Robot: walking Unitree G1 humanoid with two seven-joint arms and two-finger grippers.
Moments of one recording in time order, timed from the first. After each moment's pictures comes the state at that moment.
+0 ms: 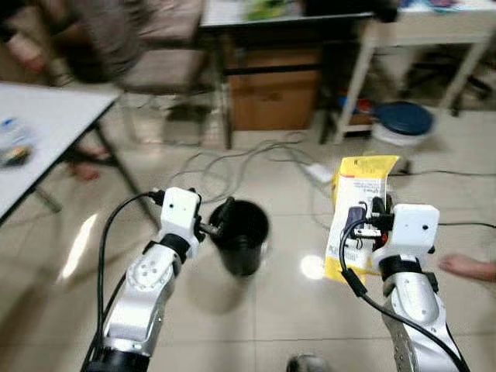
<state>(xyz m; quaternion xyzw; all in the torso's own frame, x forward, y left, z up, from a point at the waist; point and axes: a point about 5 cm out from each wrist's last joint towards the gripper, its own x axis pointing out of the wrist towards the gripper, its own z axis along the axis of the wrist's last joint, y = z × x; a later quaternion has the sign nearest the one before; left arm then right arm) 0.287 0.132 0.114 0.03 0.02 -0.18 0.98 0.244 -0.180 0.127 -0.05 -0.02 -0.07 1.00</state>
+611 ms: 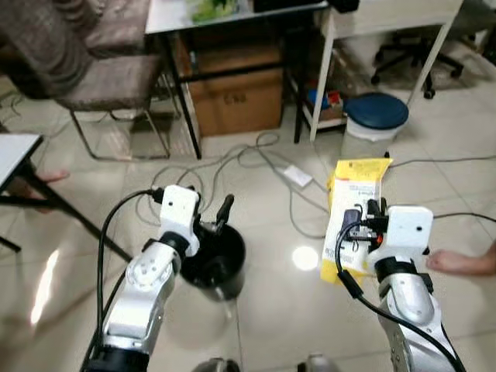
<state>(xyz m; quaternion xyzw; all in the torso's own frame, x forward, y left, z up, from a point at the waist) 0.288 0.130 0.115 0.03 0.01 -0.18 0.98 0.246 -0.176 0.124 -0.05 -0.02 -0.06 1.00</state>
